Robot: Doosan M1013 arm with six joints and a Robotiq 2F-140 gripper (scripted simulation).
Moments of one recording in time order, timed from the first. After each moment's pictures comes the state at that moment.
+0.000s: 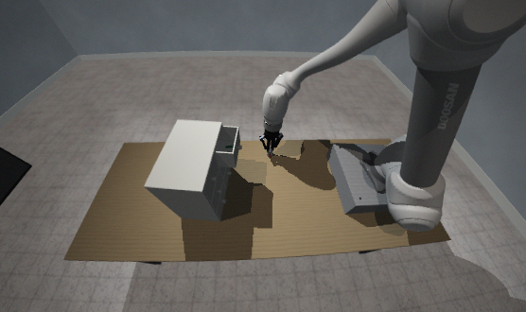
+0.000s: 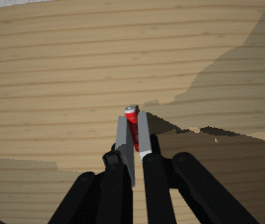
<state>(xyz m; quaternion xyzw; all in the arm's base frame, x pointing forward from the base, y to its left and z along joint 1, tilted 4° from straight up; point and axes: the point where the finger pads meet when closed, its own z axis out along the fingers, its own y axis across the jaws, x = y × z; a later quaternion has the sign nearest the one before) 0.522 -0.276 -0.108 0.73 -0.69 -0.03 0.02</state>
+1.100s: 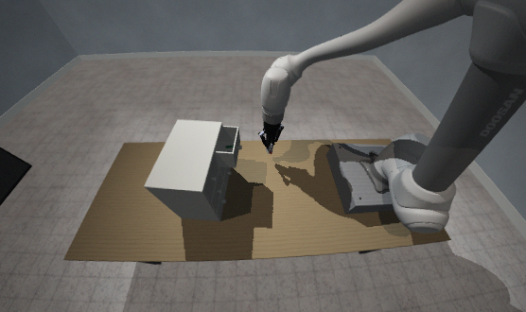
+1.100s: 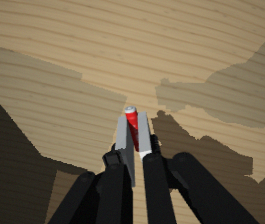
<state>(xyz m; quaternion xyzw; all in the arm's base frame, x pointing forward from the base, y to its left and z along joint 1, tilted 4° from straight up) 0.546 -0.229 -0.009 0.82 -0.57 -0.03 0.02</state>
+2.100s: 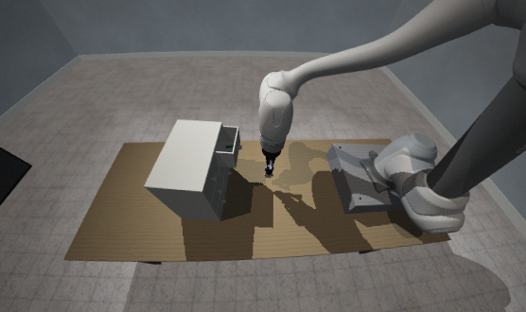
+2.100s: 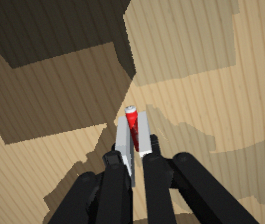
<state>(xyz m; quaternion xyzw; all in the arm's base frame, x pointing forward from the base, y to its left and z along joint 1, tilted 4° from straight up) 0.578 -0.085 -0.008 0.99 -0.11 -0.04 0.00</state>
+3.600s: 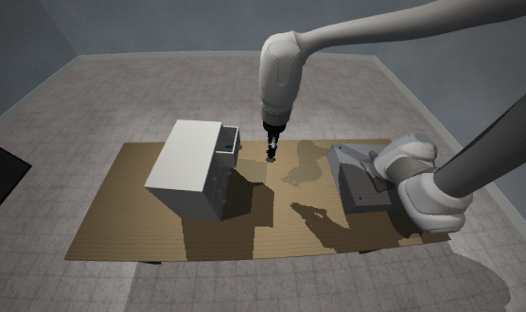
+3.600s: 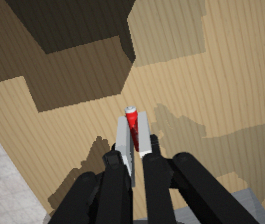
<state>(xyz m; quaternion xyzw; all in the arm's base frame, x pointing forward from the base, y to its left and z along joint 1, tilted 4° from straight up) 0.588 -0.087 0.124 0.99 -0.11 -0.04 0.00</state>
